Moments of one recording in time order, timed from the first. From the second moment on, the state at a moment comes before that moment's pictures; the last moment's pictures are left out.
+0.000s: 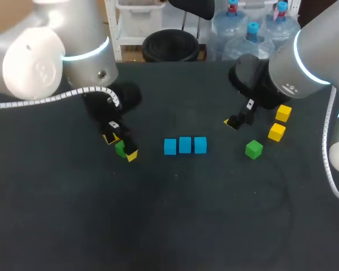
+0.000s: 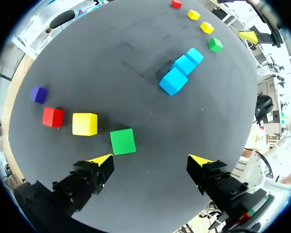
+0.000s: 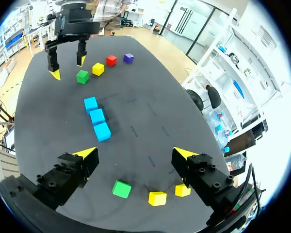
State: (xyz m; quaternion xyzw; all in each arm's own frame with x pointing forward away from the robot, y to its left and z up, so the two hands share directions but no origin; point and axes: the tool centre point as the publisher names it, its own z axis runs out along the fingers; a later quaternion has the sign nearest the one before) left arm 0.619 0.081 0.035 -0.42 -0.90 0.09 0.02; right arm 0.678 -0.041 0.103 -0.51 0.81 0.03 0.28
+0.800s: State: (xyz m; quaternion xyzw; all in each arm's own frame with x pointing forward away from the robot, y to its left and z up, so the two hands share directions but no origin) left arm 0.638 0.081 0.019 -0.42 -0.91 0.09 0.01; right arm 0.678 -0.041 0.103 -0.51 0.81 0.03 0.28
